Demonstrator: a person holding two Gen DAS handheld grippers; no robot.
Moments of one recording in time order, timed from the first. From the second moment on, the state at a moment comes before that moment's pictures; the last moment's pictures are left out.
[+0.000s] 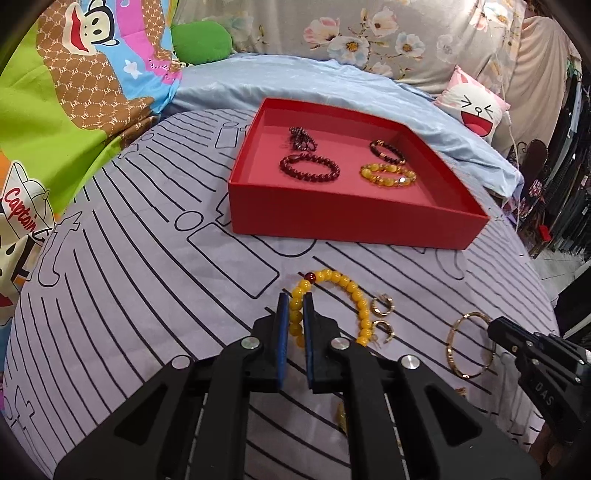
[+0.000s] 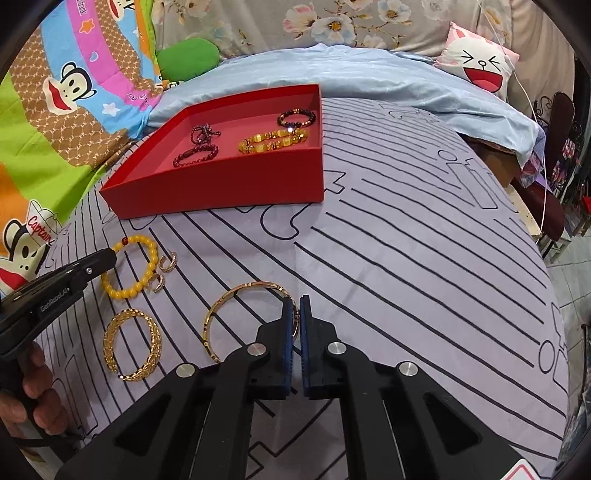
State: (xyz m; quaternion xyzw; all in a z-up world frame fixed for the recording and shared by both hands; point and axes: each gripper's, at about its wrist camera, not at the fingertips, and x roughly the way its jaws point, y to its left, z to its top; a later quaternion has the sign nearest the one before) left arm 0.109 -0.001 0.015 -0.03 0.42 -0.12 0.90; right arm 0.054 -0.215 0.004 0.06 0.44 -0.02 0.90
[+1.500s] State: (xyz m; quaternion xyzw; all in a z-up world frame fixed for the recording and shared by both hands) left arm 0.097 -0.009 0.062 -0.05 0.40 -0.17 0.90; right arm 0.066 -0.214 -0.006 0.02 0.45 -0.04 0.89
